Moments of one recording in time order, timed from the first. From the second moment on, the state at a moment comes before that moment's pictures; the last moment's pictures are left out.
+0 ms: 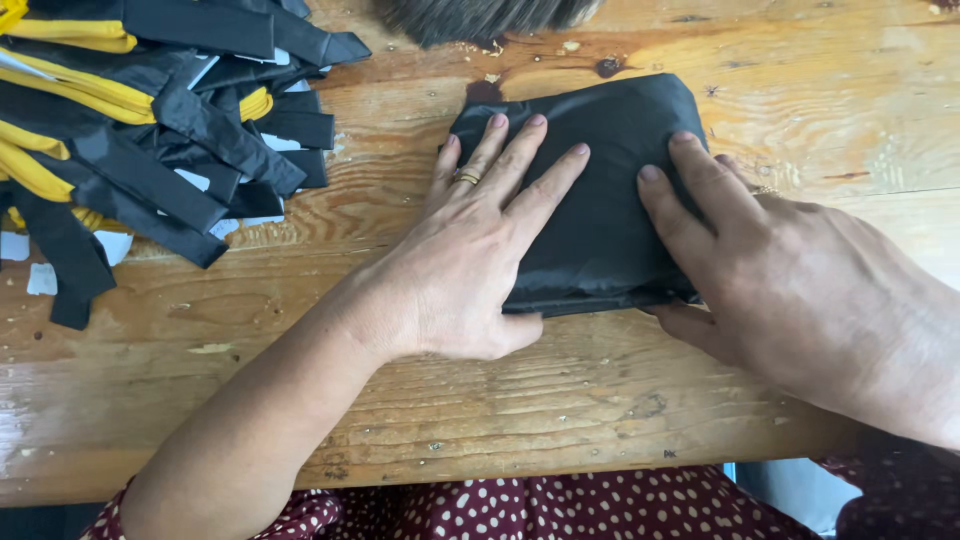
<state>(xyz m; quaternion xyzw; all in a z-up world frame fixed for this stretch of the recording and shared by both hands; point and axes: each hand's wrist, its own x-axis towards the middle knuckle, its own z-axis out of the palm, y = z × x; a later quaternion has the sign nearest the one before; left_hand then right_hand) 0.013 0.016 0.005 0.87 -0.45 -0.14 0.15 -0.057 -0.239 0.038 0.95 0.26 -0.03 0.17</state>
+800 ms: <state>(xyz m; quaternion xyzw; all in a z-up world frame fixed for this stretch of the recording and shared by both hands) 0.006 0.016 -0.012 0.89 -0.44 -0.07 0.12 -0.069 -0.230 0.039 0.96 0.25 -0.05 0.11</state>
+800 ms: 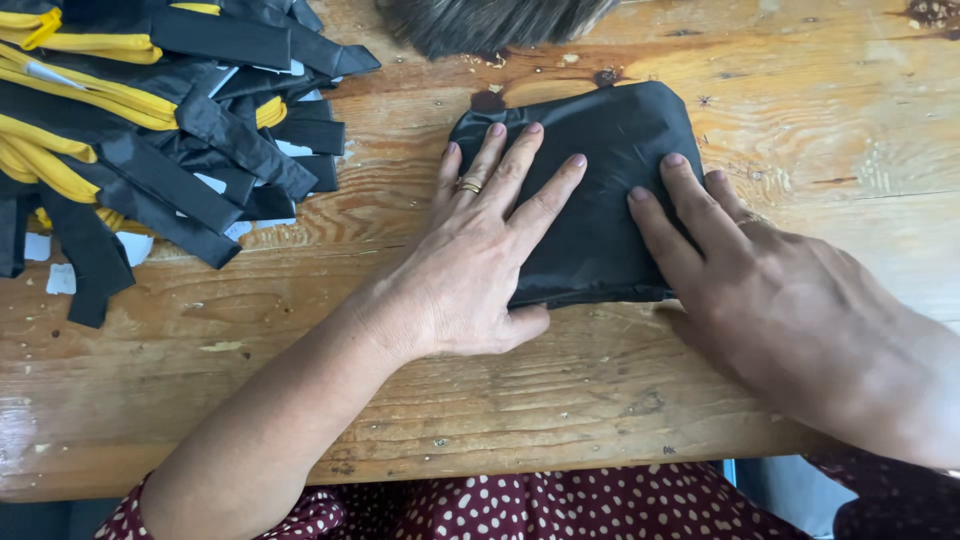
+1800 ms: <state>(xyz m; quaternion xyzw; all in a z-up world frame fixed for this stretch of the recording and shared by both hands) 0.001 0.013 -0.013 0.89 -0.43 -0.03 0.12 -0.058 -0.250 0.049 0.96 0.28 -0.02 0.09</state>
